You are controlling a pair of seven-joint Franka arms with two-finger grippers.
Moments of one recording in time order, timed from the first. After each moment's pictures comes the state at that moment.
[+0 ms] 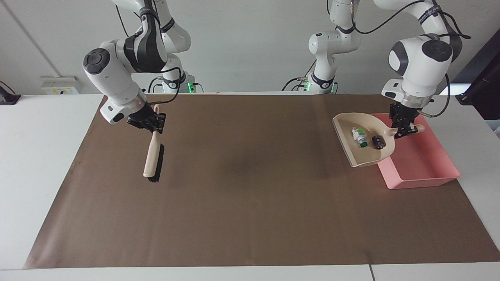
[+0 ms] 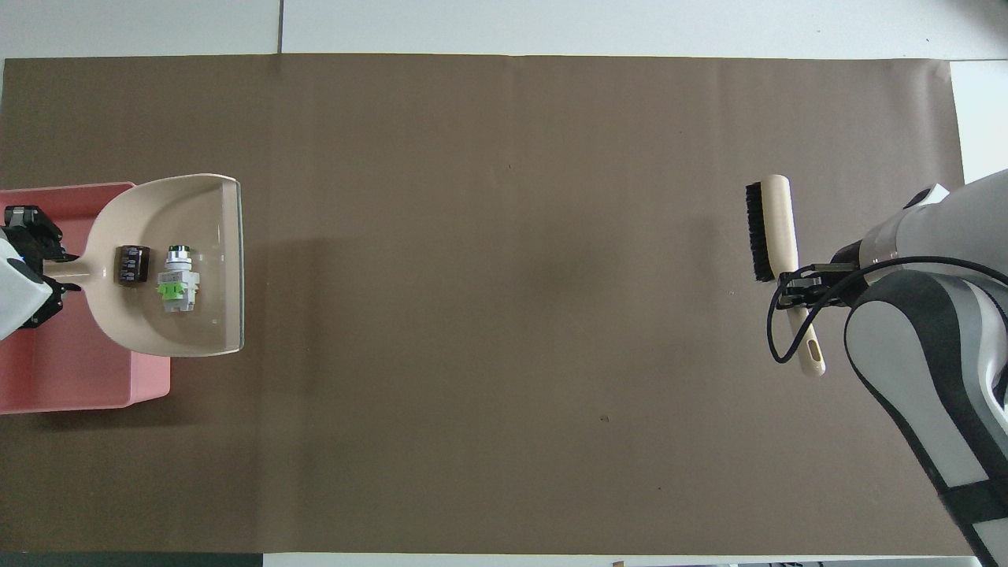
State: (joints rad) left arm 0.13 -0.10 -0.03 -2.04 0.20 2.04 1.62; right arm 0.00 -0.07 -0.02 -2.13 0.12 1.95 -0.01
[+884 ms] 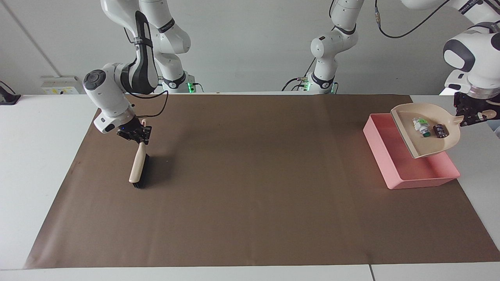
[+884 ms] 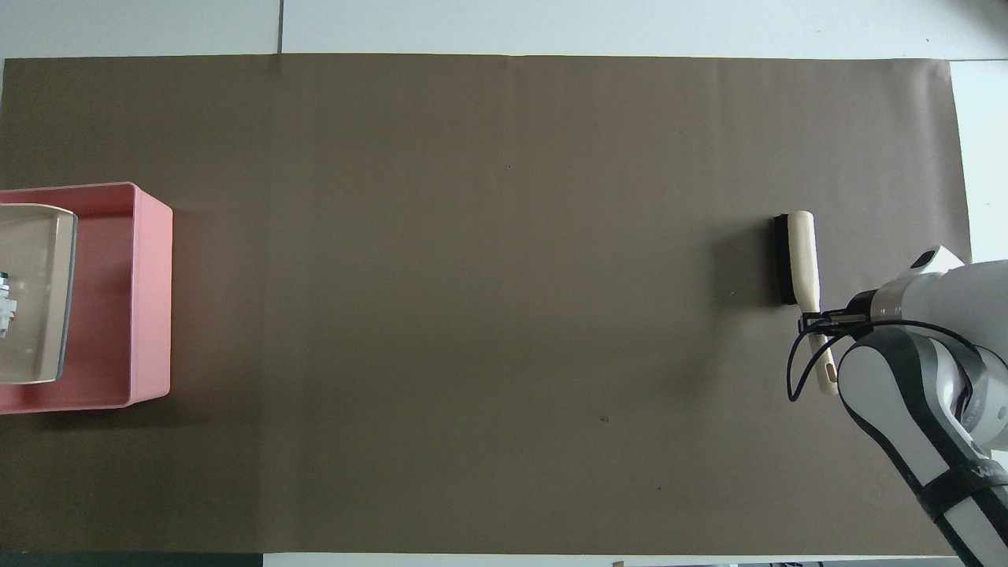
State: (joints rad) left arm 0.39 0.04 -0.03 -1.88 0.47 2.06 1.84; right arm -0.12 -0.08 -0.01 -2.41 0.08 2.30 -0.17
